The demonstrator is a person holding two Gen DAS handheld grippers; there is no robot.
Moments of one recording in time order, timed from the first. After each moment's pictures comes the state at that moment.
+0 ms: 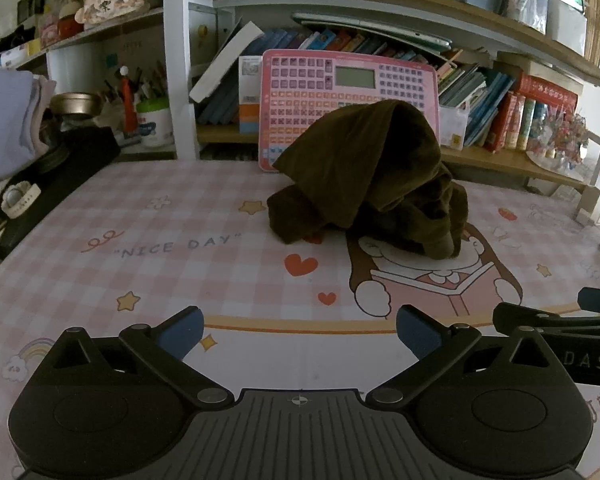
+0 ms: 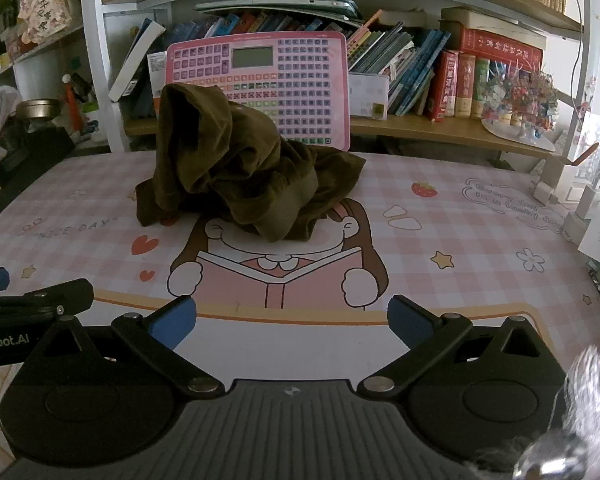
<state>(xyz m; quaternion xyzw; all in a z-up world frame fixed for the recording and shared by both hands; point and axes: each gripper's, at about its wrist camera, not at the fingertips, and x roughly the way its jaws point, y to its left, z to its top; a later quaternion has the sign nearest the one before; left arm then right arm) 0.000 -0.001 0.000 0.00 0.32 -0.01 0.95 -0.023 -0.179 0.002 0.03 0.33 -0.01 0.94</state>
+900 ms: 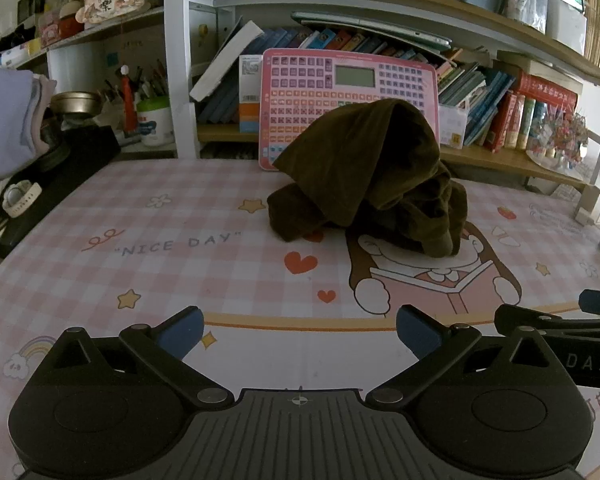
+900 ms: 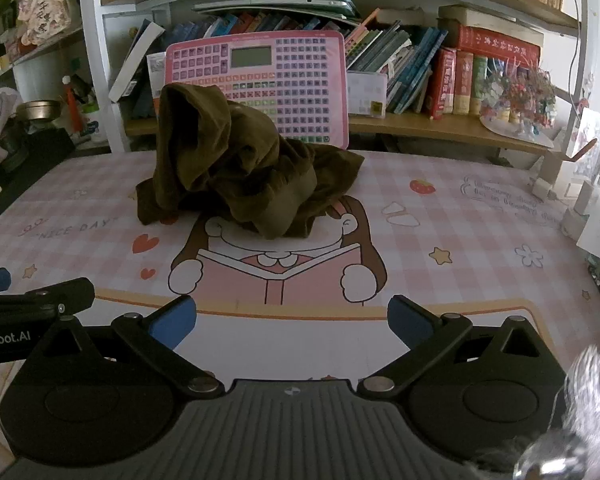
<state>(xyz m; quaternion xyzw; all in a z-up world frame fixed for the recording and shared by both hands) -0.002 -0.001 0.000 0.00 0.32 -0.01 0.95 -0.026 -0.180 0.003 0.03 0.33 -0.01 0.94</state>
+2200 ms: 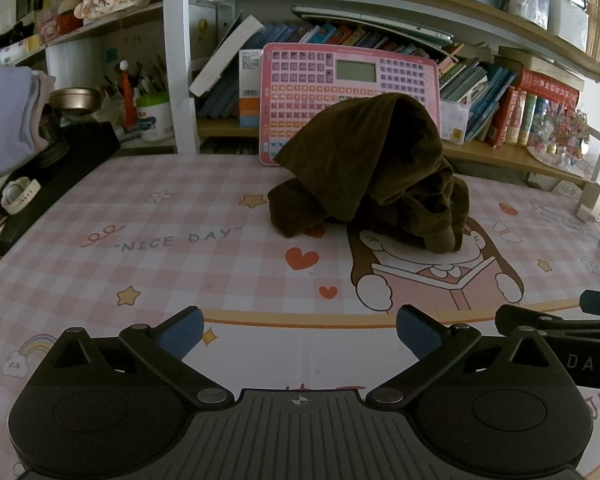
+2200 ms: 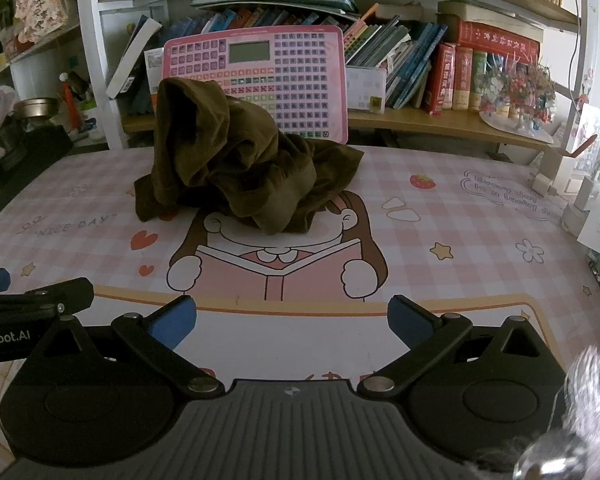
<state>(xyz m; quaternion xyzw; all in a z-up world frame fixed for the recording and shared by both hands) 0.000 0.001 -0.001 0.00 0.33 -0.01 0.94 -0.025 -0.180 0.001 0.04 0.34 -0.01 0.94</state>
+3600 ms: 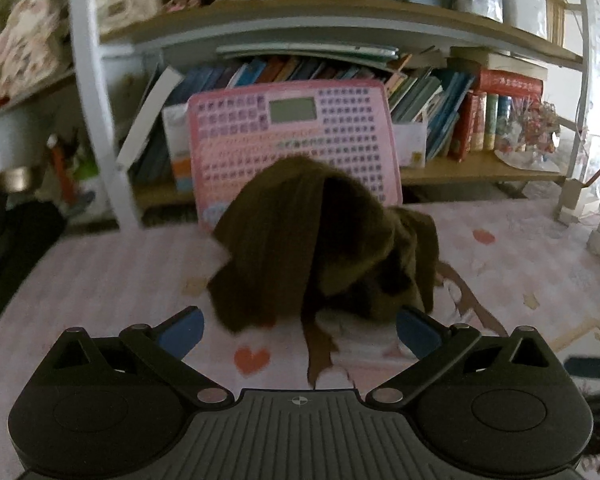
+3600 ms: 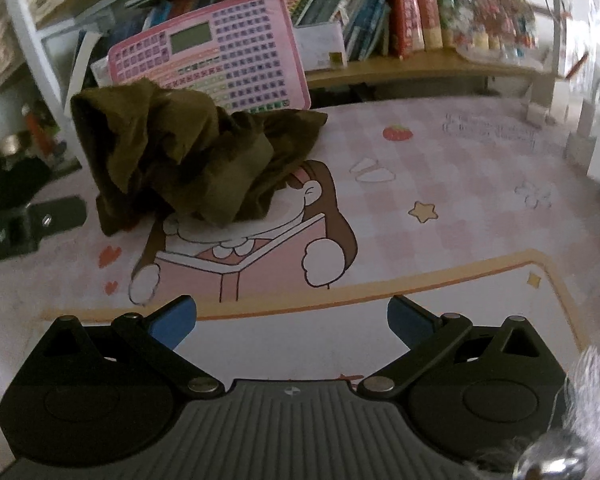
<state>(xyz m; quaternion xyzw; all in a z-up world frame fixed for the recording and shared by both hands) 0.075 -0.050 0.028 0.07 0.29 -0.08 0.95 0.000 -0.238 -0.021 0.15 0.38 -0.02 0.91</state>
